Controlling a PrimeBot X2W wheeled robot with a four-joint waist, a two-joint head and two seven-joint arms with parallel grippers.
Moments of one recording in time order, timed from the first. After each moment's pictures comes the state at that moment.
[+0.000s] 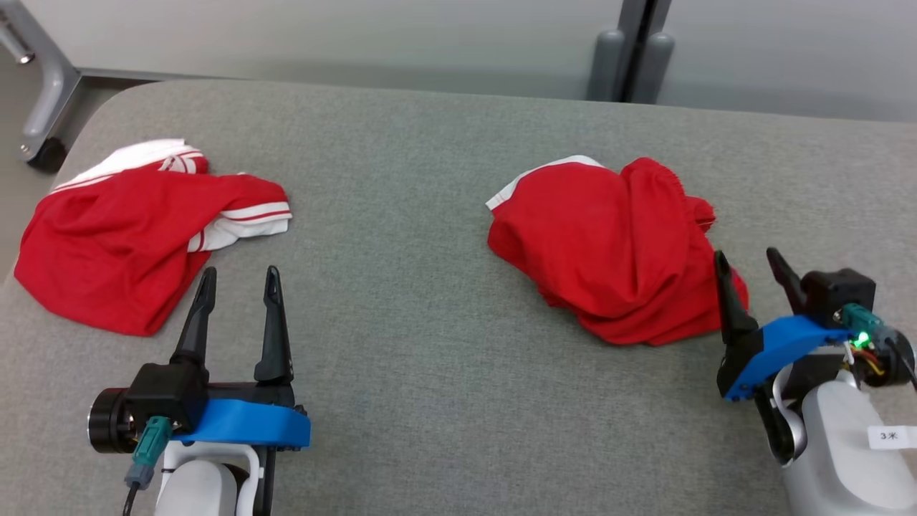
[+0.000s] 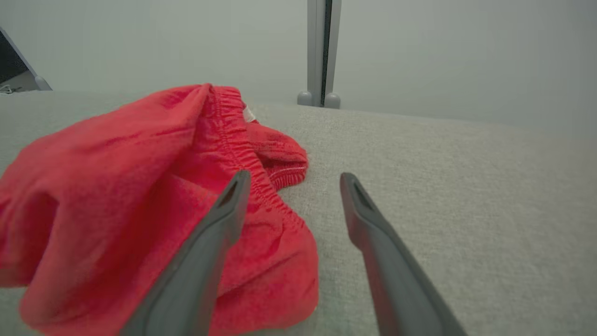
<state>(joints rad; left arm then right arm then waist) -0.16 0.08 -0.08 0.20 -0.16 -0.04 -0.26 -0.44 -0.11 -0.10 0.58 0.05 0.13 -0.13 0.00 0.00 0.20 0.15</state>
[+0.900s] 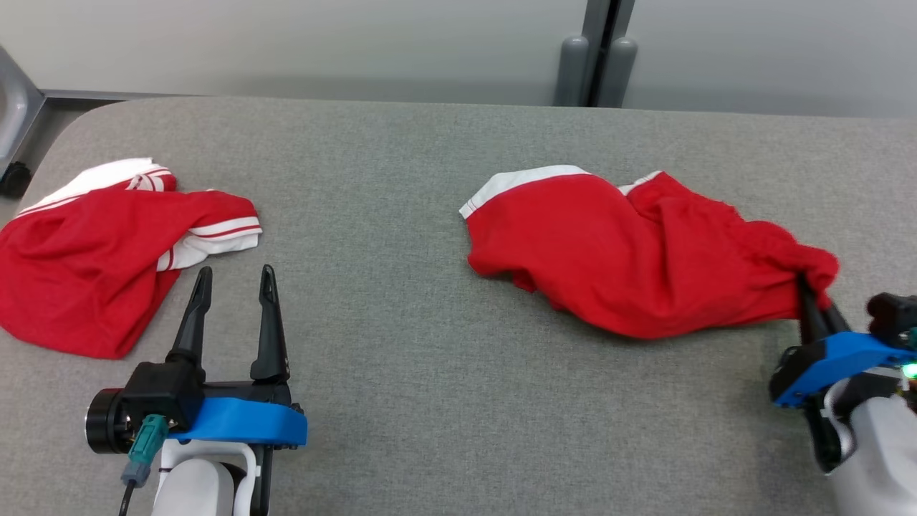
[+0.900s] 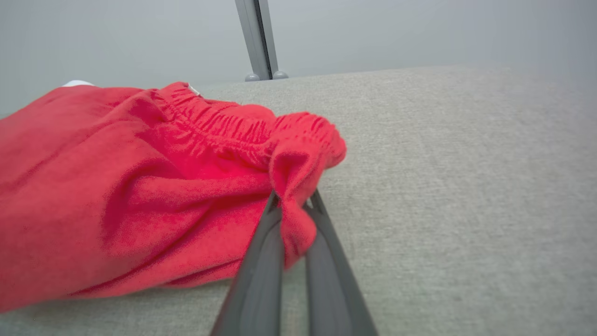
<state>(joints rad) -0.17 0.06 -0.04 0.22 -0.15 -0.07 -0.26 -0.49 -0.17 -0.14 0.86 0.17 0.13 -0.26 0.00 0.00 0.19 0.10</state>
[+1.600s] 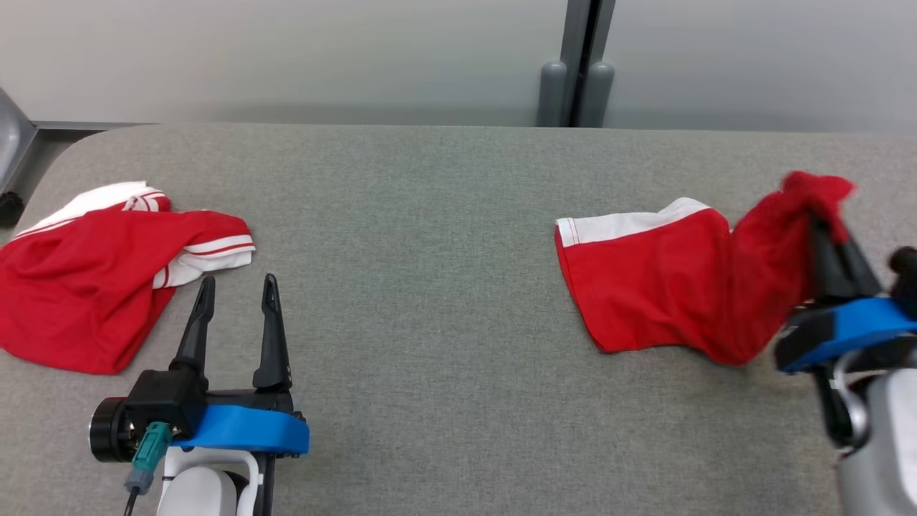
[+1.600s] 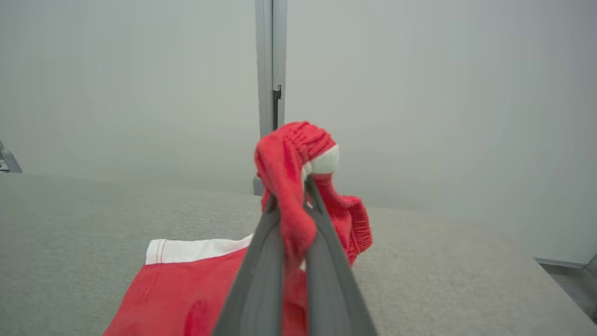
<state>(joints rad) -0.15 0.05 -0.04 0.22 -0.14 -0.07 -0.26 -0.37 -0.20 -0.14 0.33 0.11 0.13 -0.14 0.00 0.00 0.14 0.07</state>
